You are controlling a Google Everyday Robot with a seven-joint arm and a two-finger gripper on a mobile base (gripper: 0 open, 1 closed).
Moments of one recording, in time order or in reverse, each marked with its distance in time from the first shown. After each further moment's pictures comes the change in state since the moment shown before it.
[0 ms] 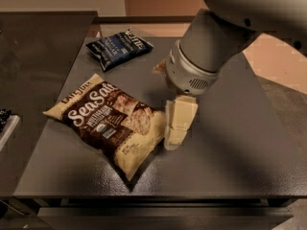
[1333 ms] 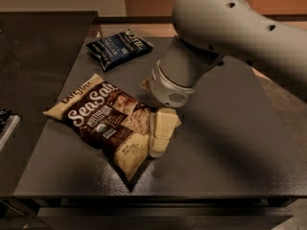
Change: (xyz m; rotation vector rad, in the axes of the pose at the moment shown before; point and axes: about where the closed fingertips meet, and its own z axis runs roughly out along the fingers) arm -0.006 -0.007 0.061 -0.070 -0.013 -0.007
